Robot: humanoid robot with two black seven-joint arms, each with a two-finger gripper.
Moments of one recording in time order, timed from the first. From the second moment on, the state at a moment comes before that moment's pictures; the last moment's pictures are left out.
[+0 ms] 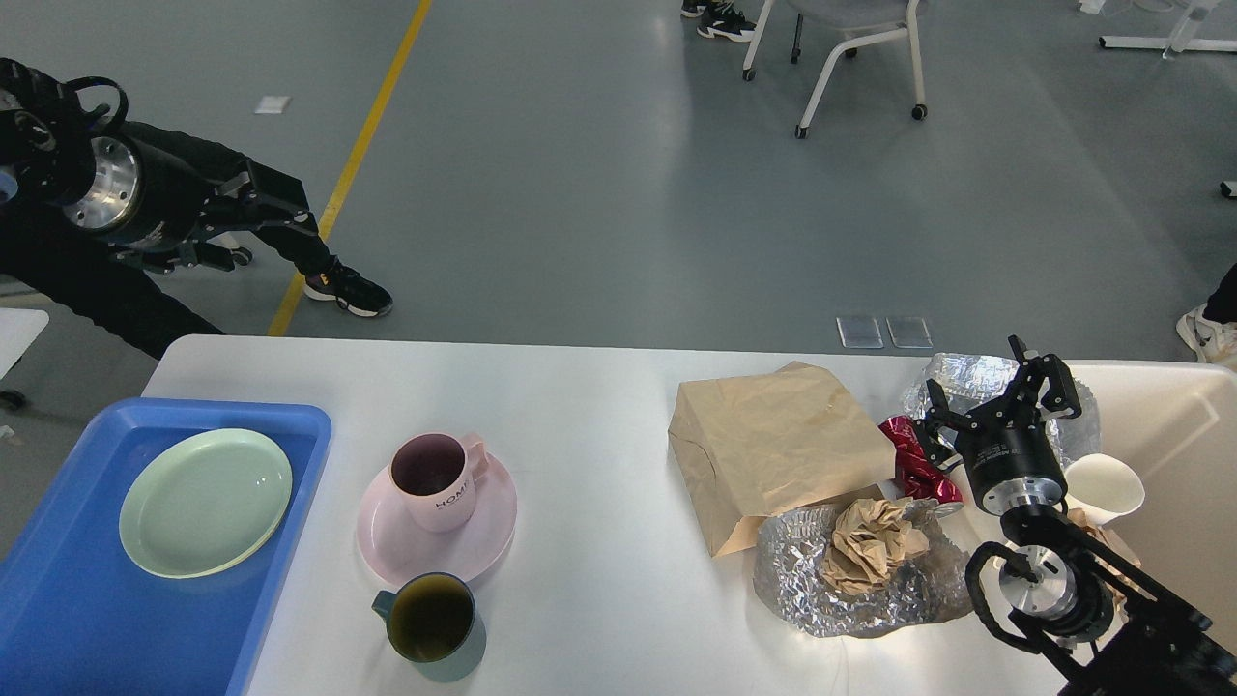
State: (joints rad) left arm -1.98 0.52 1.20 -1.00 0.07 -0.62 -0.10; right arm 0.30 -0.34 0.90 0.93 -0.05 0.08 0.53
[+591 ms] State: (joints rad) left arm -2.60 0.17 1.38 -1.55 -0.17 -0.82 -0.10; right arm 0.30 -0.34 0.90 0.93 -0.05 0.08 0.53
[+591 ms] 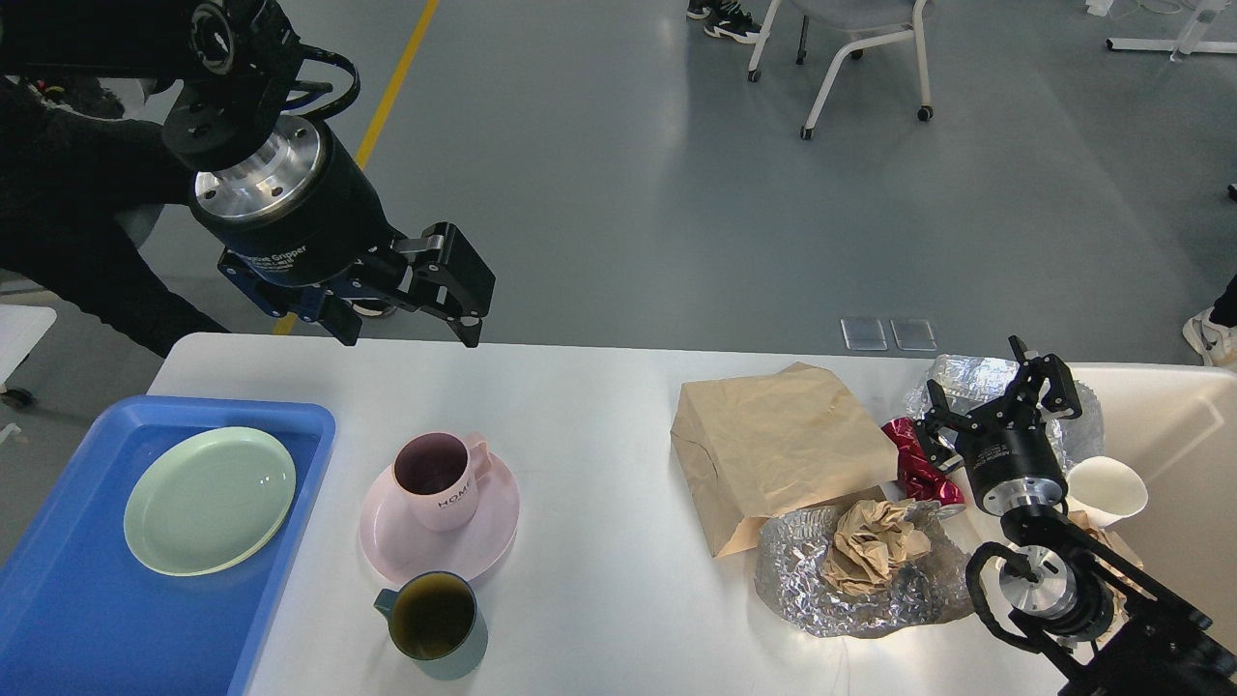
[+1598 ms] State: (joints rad) left arm -2.44 0.06 1.51 -1.70 -0.40 -0.86 0.03; right arm 0.30 -0.34 0.90 0.93 -0.05 0.08 0.53
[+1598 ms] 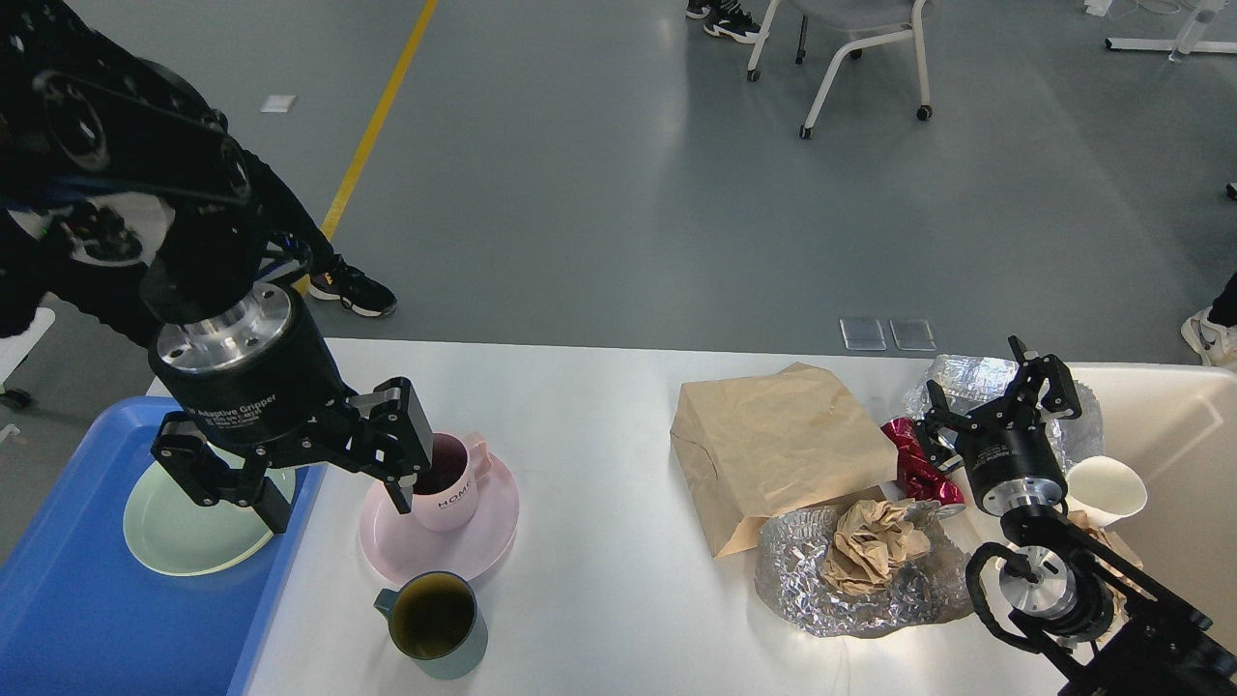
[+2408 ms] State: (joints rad) left arm -1.81 0.03 1.39 -1.54 -0.41 -0.40 0.03; right arm 0.30 -0.34 0.90 0.93 -0.05 0.08 0.53
